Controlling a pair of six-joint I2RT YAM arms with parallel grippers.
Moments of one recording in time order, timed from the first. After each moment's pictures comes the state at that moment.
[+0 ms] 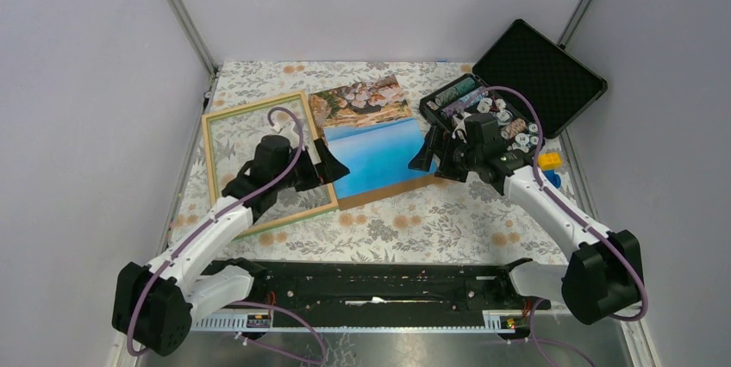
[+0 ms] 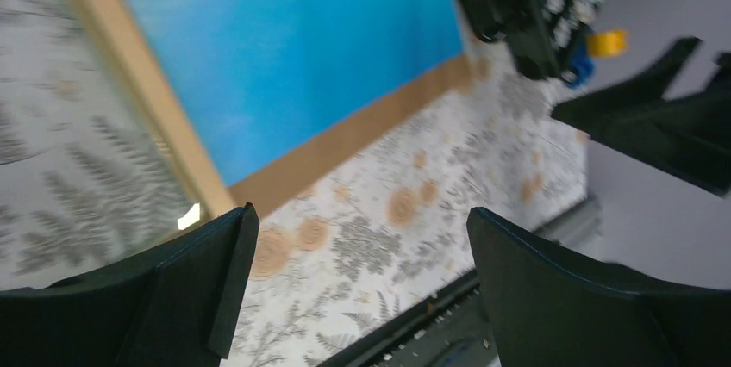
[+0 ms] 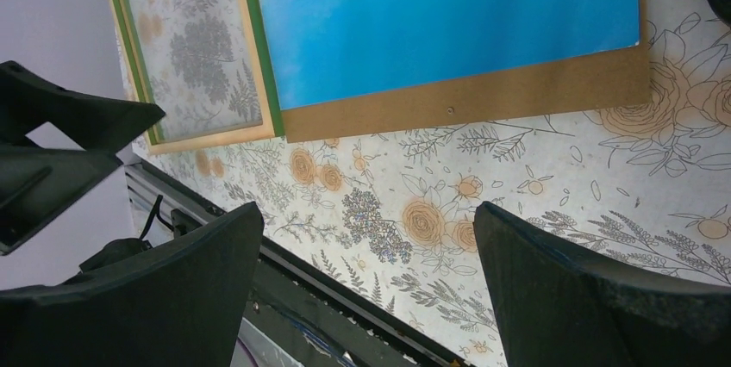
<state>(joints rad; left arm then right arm) -0.41 1.02 0.70 -0.29 0.22 -0.71 0.38 1.25 0.88 -0.40 -0.36 0.64</state>
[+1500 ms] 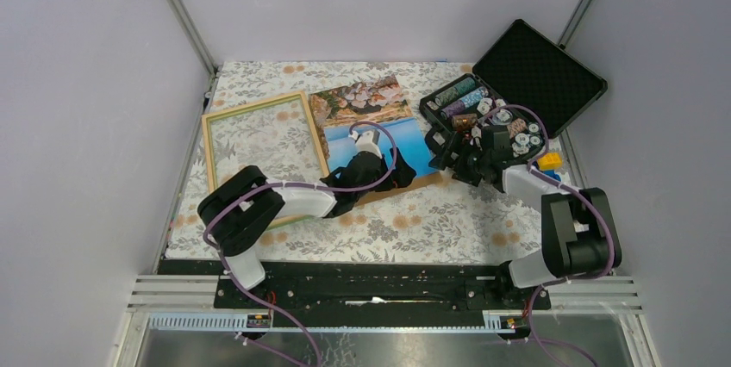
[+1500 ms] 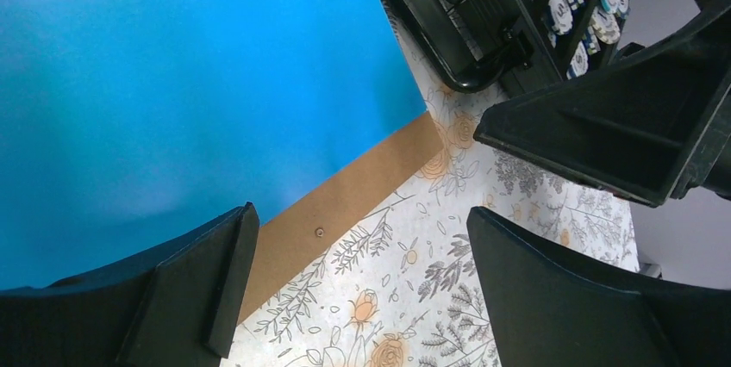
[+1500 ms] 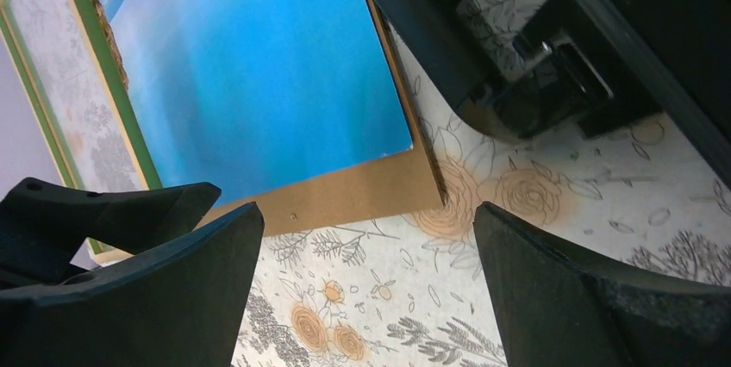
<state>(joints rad) -0.88 1.73 0.80 0.48 -0.16 -0.86 0.15 1.45 0.66 -0.02 -0.37 0.60</state>
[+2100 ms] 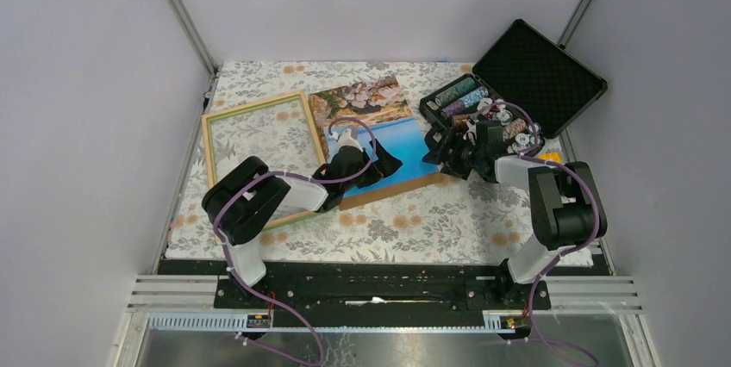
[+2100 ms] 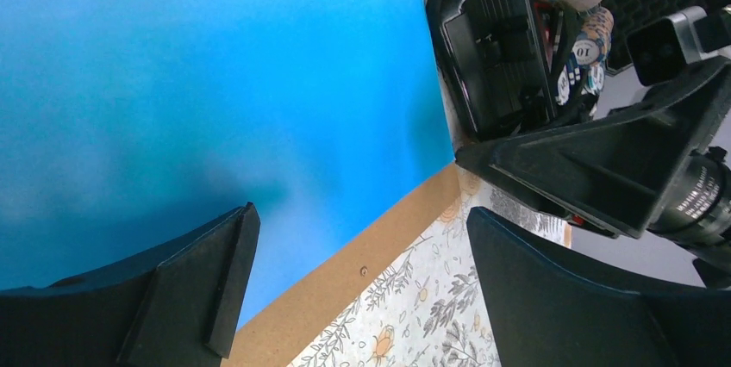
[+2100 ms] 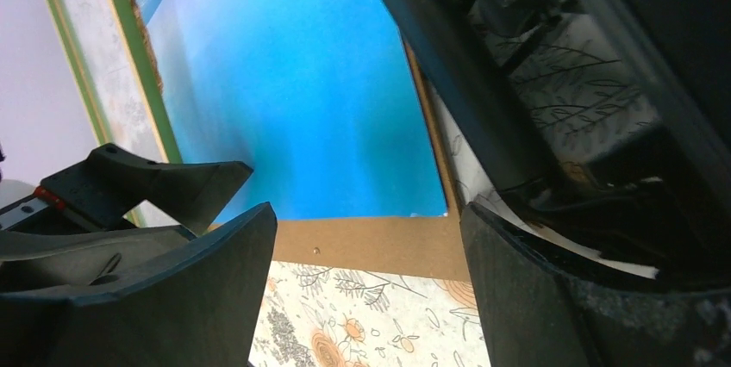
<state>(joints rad) -0.73 1.80 0.74 0.63 -0.05 -1.02 0.14 1.65 0.74 0.11 -0.49 0.63</state>
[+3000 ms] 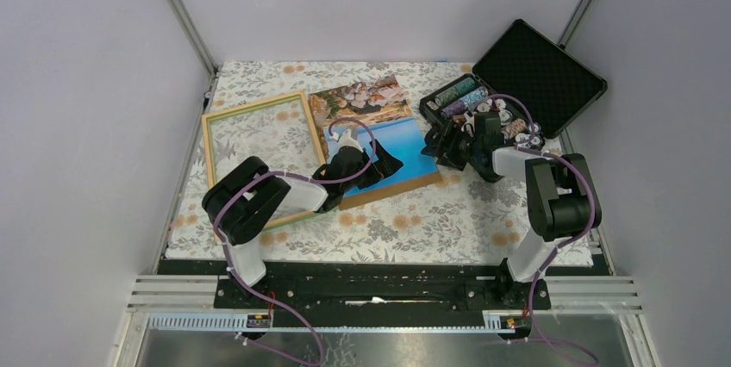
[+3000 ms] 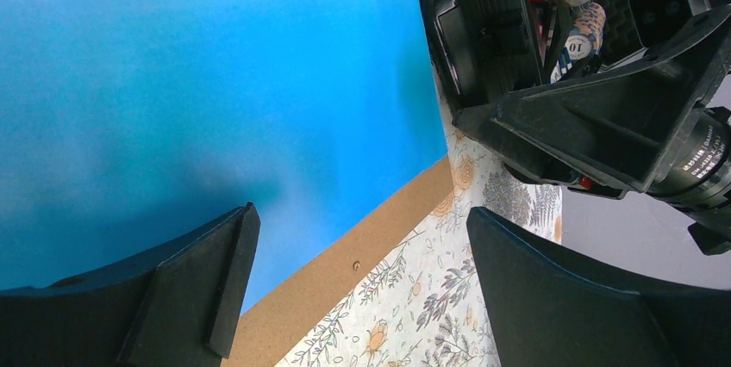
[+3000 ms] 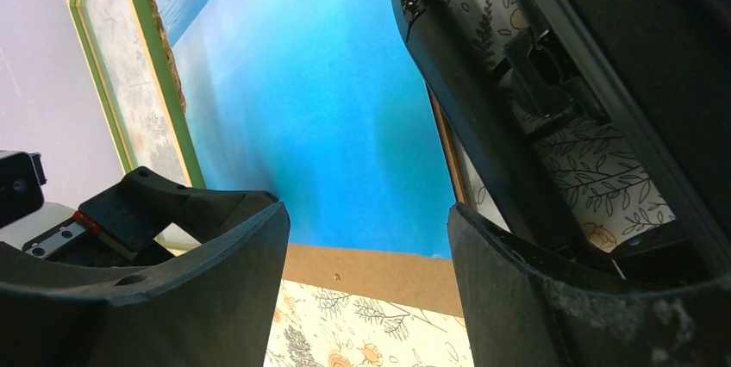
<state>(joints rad) -0.74 1.80 0.73 0.63 -0.02 -1.04 0.14 1.72 0.83 0.11 -0.52 0.65</state>
